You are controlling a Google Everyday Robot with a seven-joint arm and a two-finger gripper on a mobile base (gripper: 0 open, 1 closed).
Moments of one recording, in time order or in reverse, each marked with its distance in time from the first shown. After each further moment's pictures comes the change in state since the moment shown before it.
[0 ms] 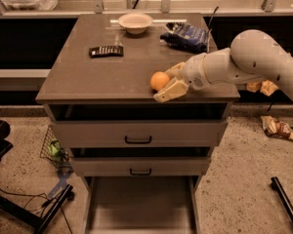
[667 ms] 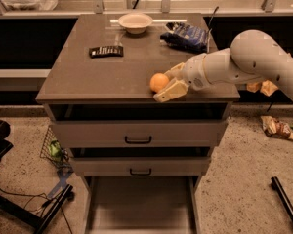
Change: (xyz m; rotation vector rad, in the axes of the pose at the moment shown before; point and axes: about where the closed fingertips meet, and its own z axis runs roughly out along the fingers) arm -0.001 0.001 0.001 -0.002 0.000 0.000
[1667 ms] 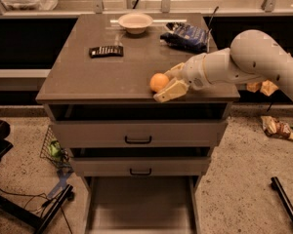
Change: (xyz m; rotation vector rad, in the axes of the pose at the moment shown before) arm -0.001 0.000 0.000 0.000 0.000 0.000
